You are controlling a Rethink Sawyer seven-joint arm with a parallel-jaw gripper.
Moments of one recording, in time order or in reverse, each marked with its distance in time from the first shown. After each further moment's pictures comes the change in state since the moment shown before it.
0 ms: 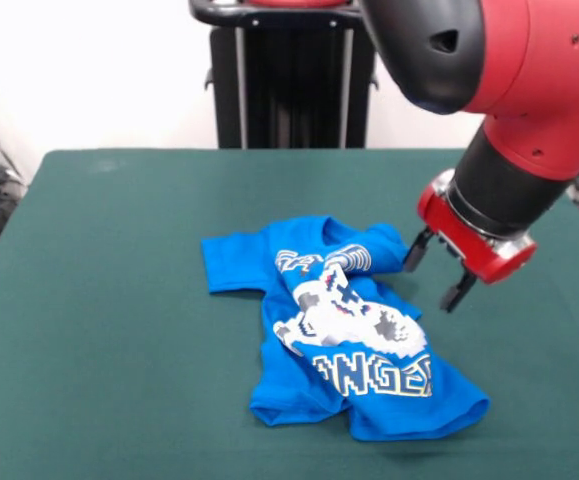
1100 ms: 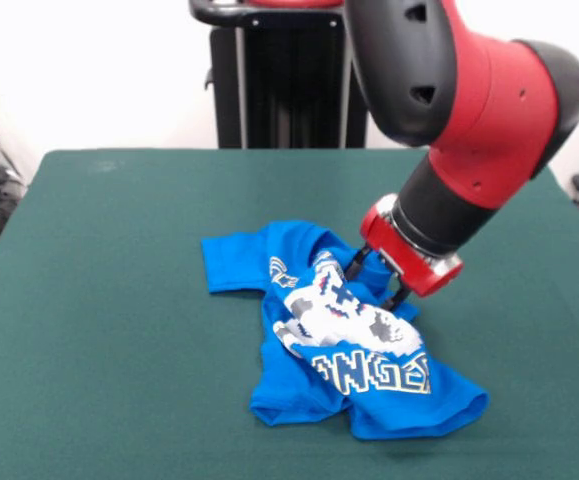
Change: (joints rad) arm 0.069 0.076 -0.146 0.066 -0.091 -0.183 0.000
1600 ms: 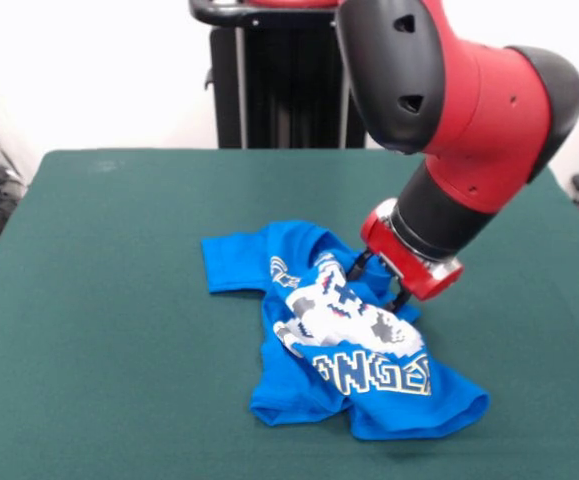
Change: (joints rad) arm -0.013 0.000 -0.001 0.001 0.042 -0.005 0.000
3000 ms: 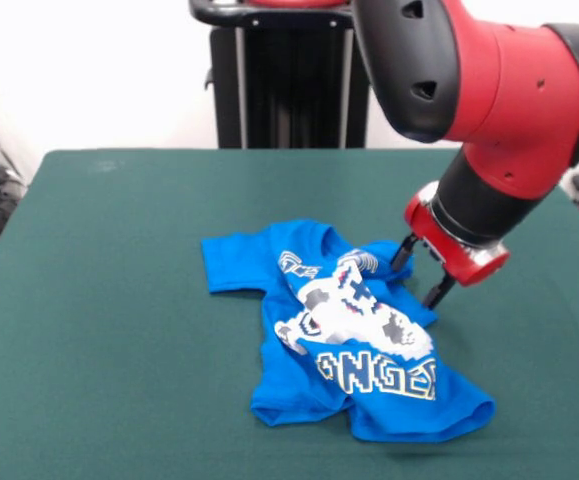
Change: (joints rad) arm 0.016 -0.018 0.009 -0.001 0.164 0.074 0.000
